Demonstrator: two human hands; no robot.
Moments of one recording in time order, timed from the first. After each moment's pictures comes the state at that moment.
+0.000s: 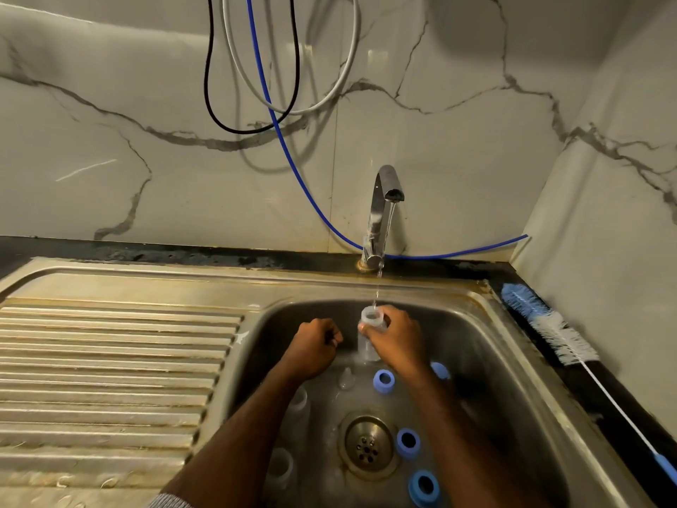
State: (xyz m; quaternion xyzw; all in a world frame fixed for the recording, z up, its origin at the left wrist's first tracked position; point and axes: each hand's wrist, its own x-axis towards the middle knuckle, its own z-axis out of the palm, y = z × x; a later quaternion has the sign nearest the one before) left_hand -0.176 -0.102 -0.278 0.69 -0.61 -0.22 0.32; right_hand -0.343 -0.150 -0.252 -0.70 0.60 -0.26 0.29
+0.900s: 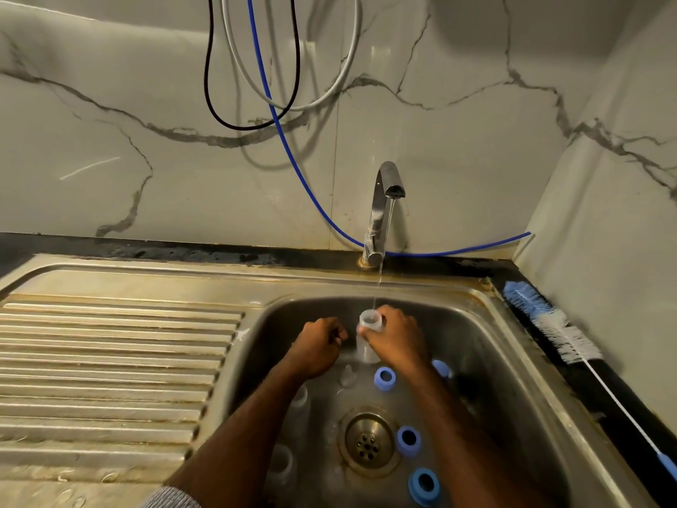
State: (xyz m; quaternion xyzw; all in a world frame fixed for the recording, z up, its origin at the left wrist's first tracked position) left_hand -0.180 -0.102 -0.282 0.68 -0.63 -0.22 0.31; right_hand -0.341 -0.149 -0.252 -0.73 0.61 -0.20 0.24
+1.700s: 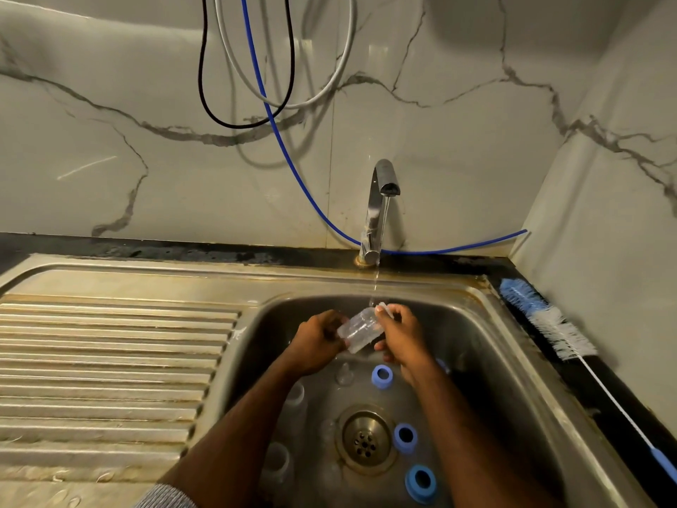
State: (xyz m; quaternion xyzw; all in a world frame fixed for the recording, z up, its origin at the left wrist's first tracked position) left_hand -0.179 -0.103 -0.283 0.64 -0.61 -0.28 0.38; right_hand -0.352 -0.152 -0.258 -0.54 0.58 -0.36 0.50
